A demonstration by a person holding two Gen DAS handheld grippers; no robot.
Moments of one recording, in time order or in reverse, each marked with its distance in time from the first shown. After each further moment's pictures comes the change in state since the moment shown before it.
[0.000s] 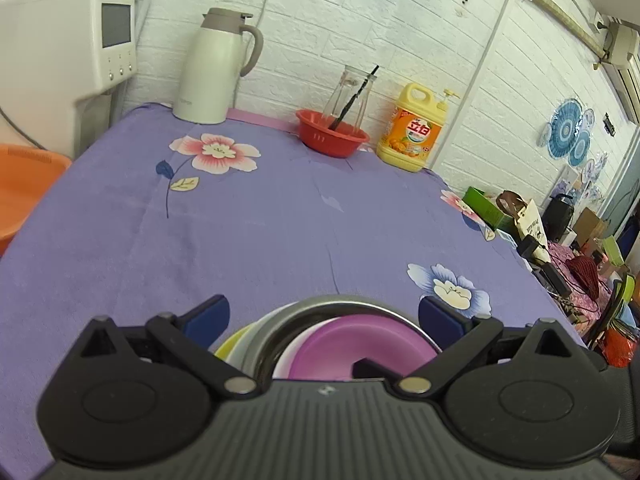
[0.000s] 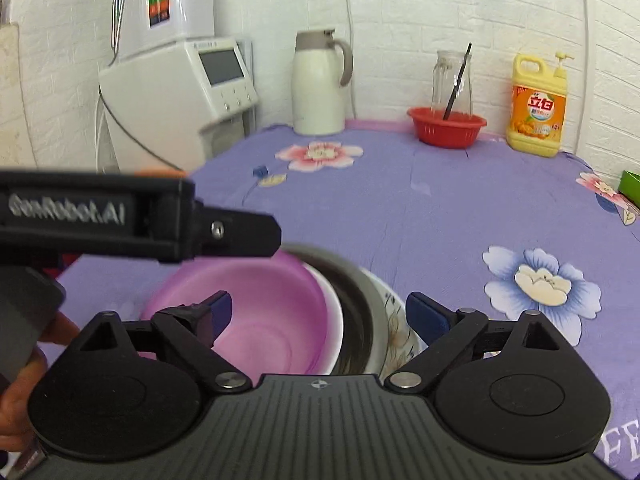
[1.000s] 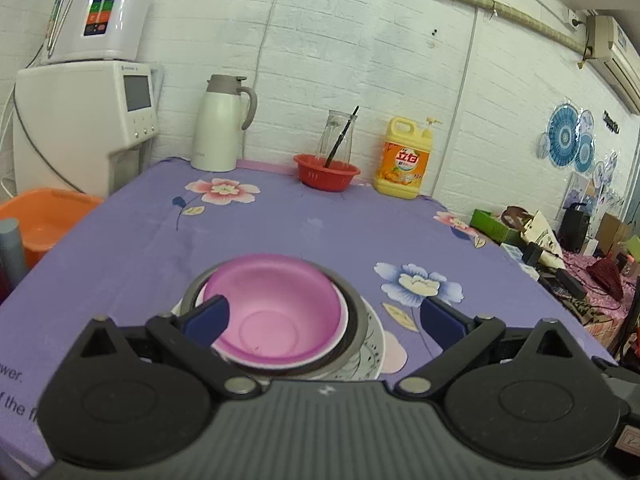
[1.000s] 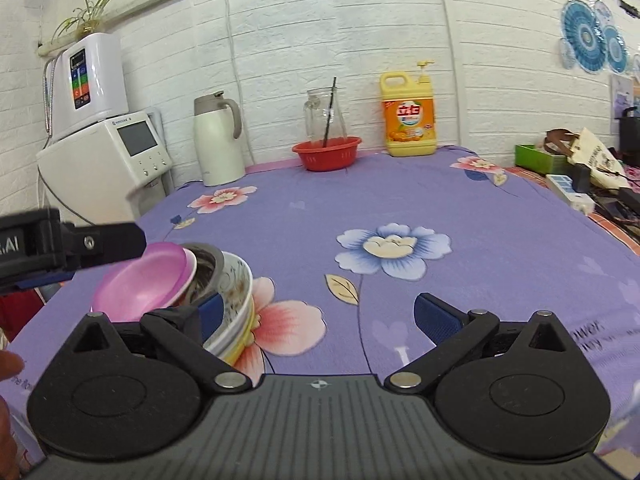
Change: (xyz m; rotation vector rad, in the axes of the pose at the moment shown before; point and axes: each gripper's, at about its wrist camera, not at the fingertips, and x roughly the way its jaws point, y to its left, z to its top) left arm -0.072 -0.101 -0.089 0.097 -0.183 0.144; right arm -0.106 -0.058 -0.068 0.200 -0.149 -0.223
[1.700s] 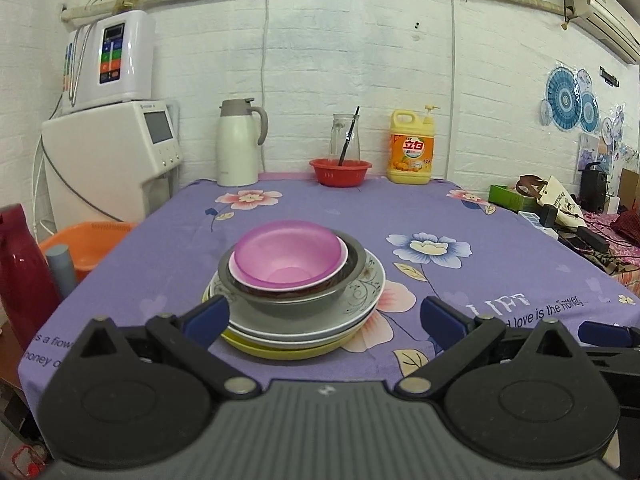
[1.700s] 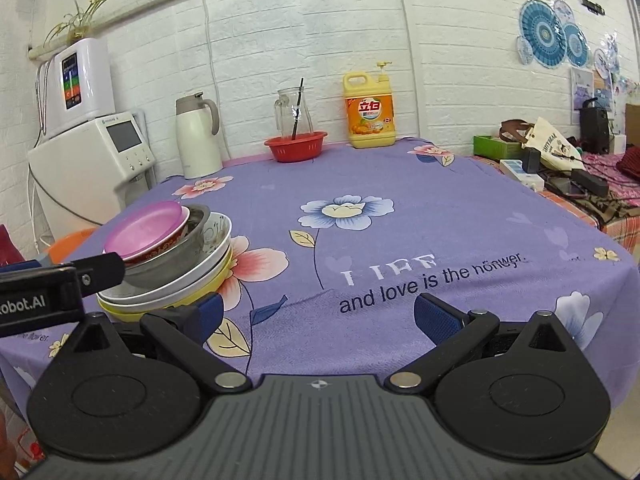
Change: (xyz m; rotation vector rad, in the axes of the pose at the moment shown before) left arm -0.060 -0.031 -0.046 0.142 -0.037 0.111; right arm -0.064 -0.015 -0.044 0.035 -0.012 -0.069
